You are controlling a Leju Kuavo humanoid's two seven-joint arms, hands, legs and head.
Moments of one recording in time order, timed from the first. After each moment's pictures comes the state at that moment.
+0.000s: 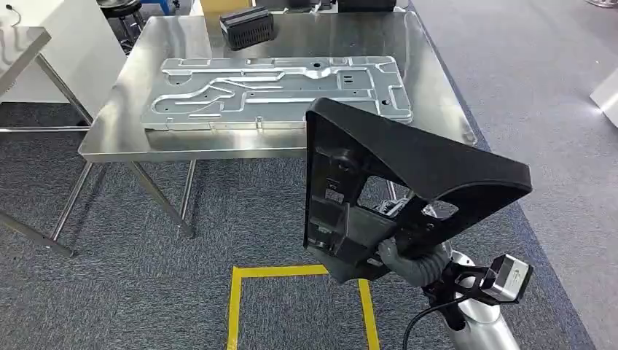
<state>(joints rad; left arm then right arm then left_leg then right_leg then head) -0.04 0.03 0.73 -0.21 -0.34 -0.19 -0.50 -0.12 -0.16 0.20 -1.83 -0.18 0.41 -0.61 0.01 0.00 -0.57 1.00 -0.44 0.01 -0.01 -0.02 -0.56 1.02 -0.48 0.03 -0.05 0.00</state>
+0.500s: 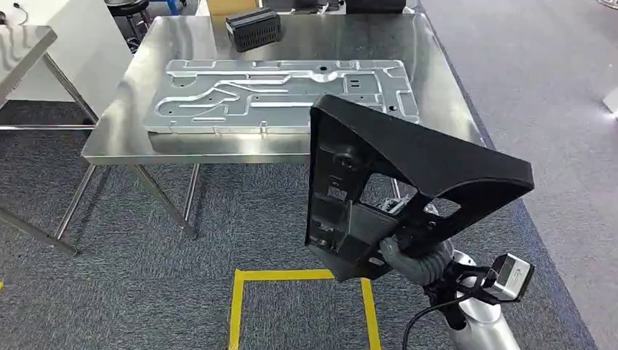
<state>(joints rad) -0.04 0.03 0.73 -0.21 -0.35 -0.19 -0.50 -0.12 -0.15 0.19 -1.83 -0.18 0.42 -0.61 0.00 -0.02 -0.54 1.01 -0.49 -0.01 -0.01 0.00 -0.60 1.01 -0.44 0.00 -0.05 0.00</state>
